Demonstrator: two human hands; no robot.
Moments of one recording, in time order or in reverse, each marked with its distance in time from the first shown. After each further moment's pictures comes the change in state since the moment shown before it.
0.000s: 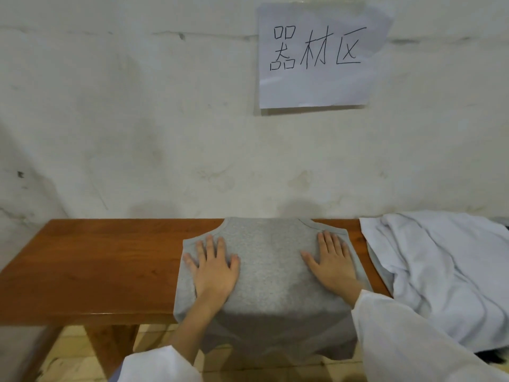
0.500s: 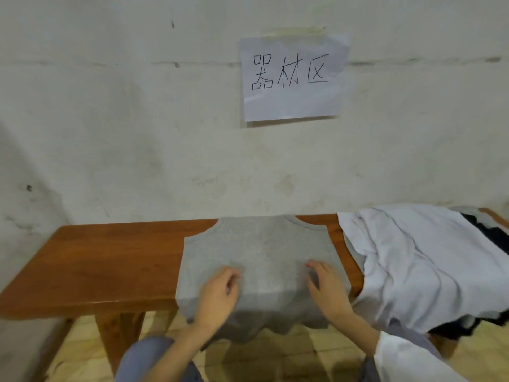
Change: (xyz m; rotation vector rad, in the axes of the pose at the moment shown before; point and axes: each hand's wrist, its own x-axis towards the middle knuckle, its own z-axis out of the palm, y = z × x) left_hand -0.092 0.003 -0.021 -0.487 0.080 0.318; right_hand -0.112 -0.003 0.007 0.443 0.229 -0.043
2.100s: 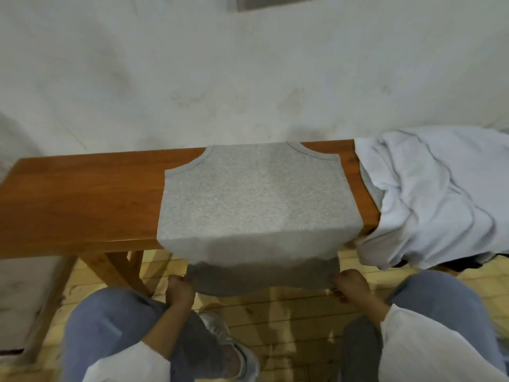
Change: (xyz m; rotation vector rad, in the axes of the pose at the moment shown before) left_hand -0.087 -0.181 0.087 -0.124 0.044 -1.157; right_hand -0.053 0.137 0.082 0.247 -0.377 0.848
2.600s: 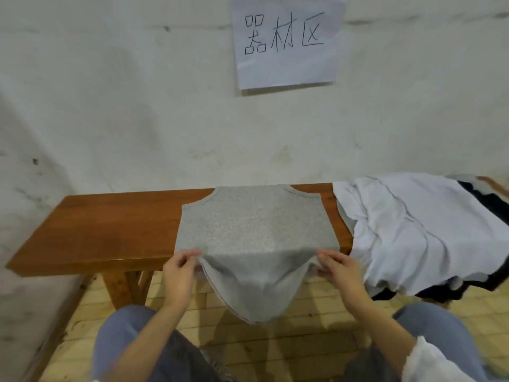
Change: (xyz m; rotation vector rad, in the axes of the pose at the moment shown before) left_hand -0.152 0.113 -0.098 -0.525 -0.067 0.579; right_hand -0.148 -0.079 -0.056 0.745 0.026 -0.504
